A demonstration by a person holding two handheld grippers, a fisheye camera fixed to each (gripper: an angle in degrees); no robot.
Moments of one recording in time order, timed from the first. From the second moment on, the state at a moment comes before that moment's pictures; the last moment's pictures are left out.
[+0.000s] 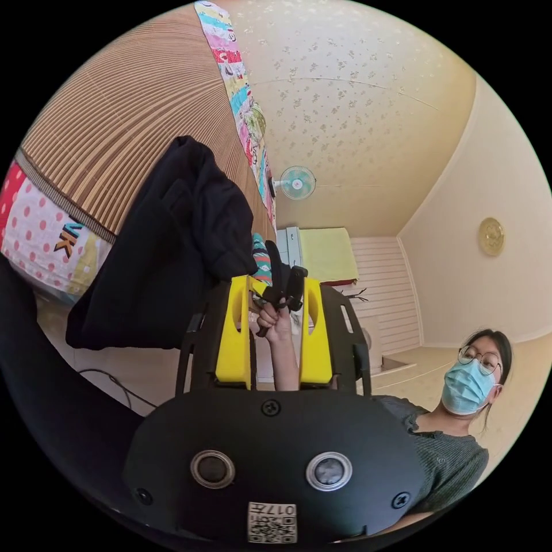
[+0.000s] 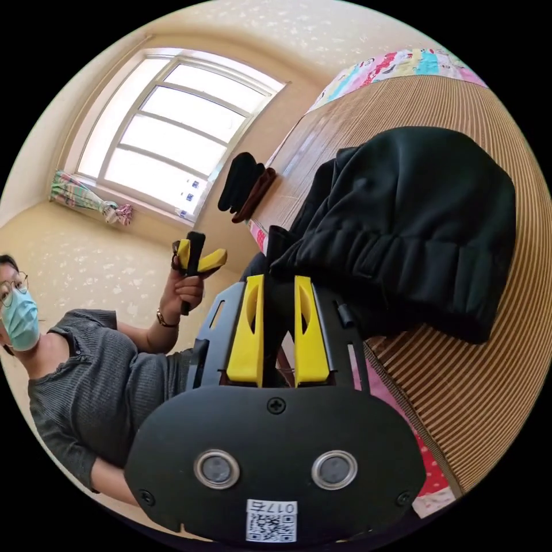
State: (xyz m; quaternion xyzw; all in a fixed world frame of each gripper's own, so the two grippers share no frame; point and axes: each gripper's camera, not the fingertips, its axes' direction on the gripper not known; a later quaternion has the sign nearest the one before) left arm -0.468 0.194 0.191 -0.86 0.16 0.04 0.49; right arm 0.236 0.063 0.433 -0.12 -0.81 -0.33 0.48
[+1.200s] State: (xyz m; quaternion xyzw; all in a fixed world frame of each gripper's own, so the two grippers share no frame) left arm -0.388 0.259 -0.074 -0.77 0.39 0.32 0.39; right arm 0.455 0.015 0.223 0.19 -0.91 -0.11 0.35
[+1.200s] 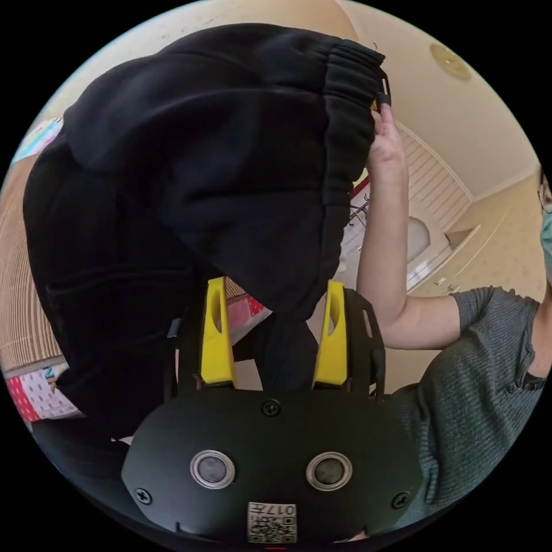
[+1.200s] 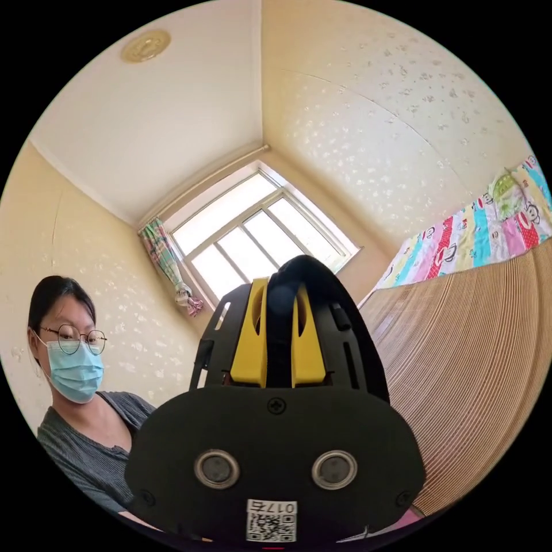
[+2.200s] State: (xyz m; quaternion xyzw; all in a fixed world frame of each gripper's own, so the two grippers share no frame) left arm -0.195 -0.106 -0.111 -0.44 0.56 0.24 0.66; right arm 0.633 0.212 0.049 0.50 -0.68 -0.04 0.53
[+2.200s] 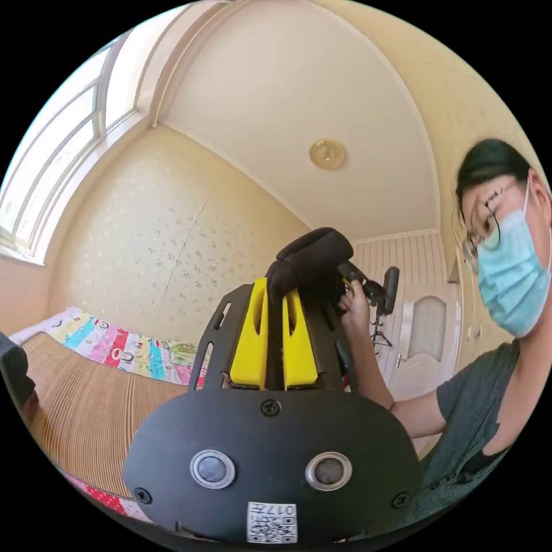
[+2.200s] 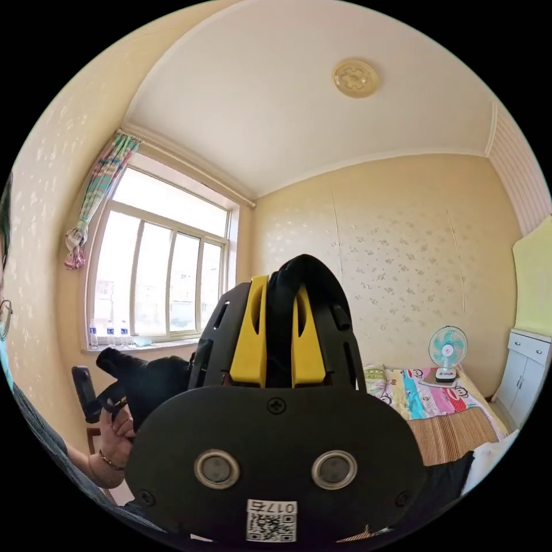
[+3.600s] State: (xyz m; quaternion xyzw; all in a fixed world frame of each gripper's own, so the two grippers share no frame) left arm -0.140 0.322 0.261 -0.66 0.33 0.45 0.50; right arm 0.238 -0.074 0.221 0.14 -0.67 -0.24 0.69
